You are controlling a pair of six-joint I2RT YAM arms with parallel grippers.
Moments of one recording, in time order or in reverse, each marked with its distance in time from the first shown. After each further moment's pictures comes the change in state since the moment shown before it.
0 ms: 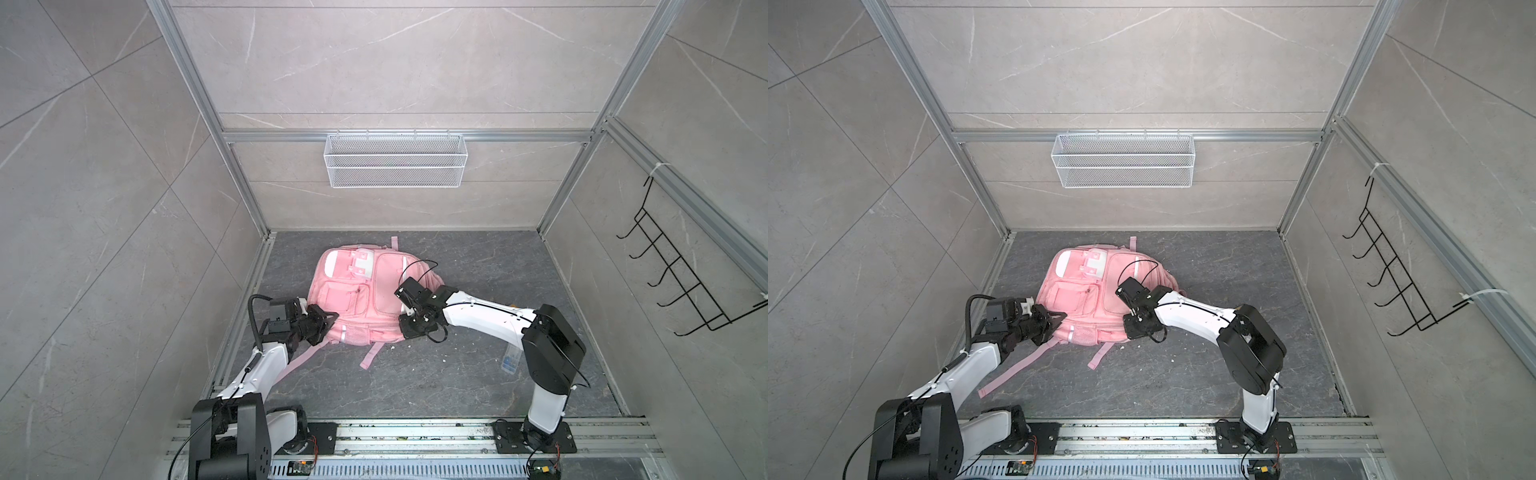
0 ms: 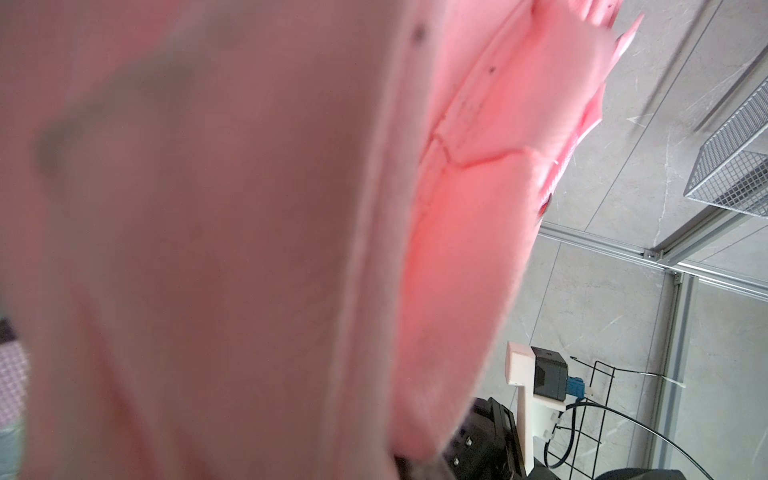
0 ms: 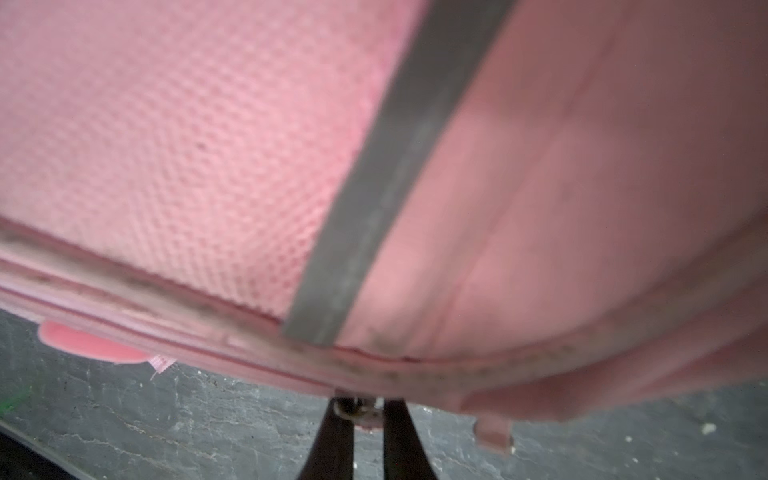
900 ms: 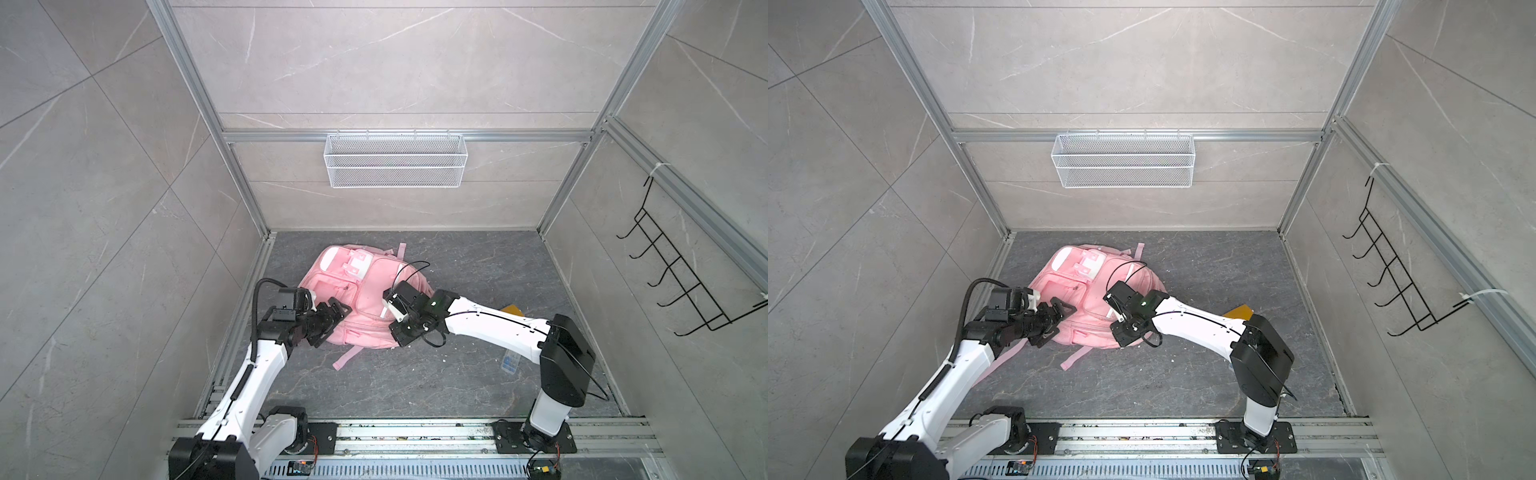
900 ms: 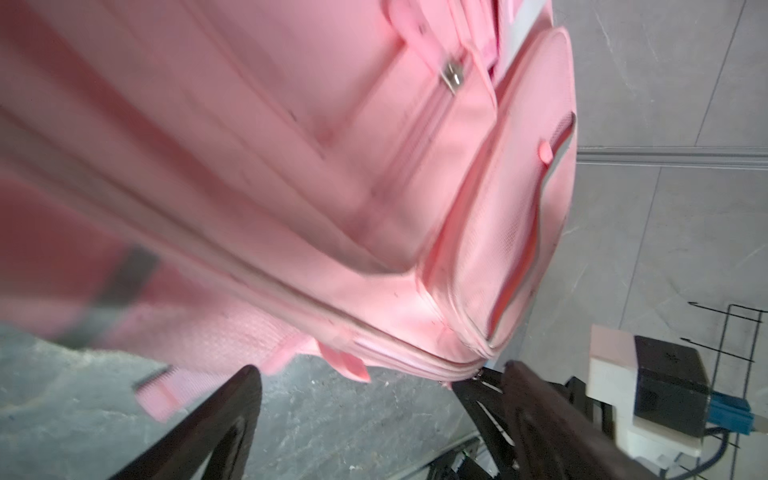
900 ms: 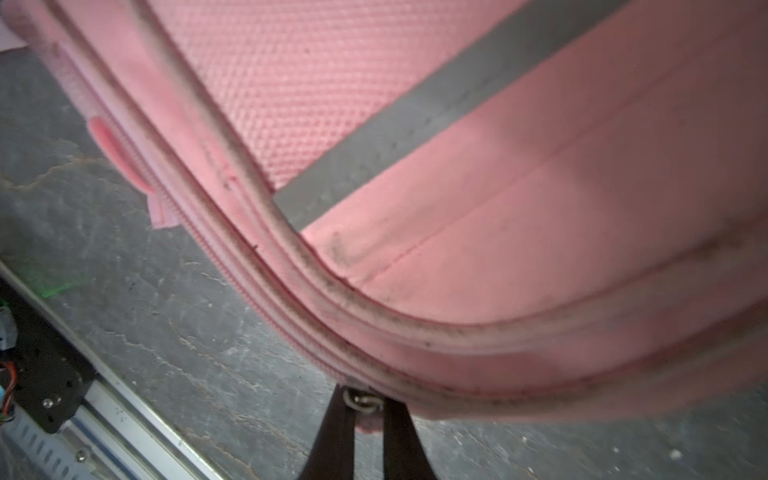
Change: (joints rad) left arm -0.216 -0.181 0.220 -0.509 -0.179 0.185; right arm 0.136 -0.041 0.077 -0.005 -0.023 -0.205
